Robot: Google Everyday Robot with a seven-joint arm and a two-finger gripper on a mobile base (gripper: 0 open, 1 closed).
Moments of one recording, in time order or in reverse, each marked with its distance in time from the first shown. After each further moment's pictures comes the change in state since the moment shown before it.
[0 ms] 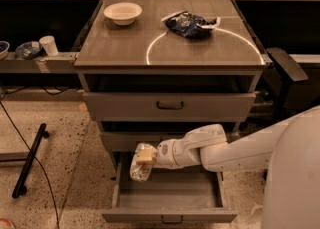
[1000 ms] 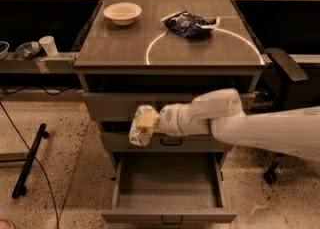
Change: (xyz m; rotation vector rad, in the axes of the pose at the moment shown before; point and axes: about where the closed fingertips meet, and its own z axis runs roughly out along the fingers) arm 0.070 -0.097 -0.077 0.024 0.144 -0.148
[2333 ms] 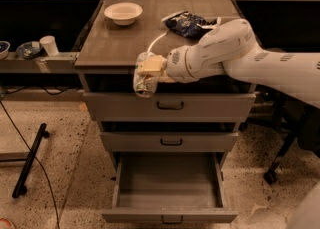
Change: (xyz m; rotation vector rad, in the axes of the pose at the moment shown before) arm 0.132 -0.055 -0.060 -0.075 0.065 -0.062
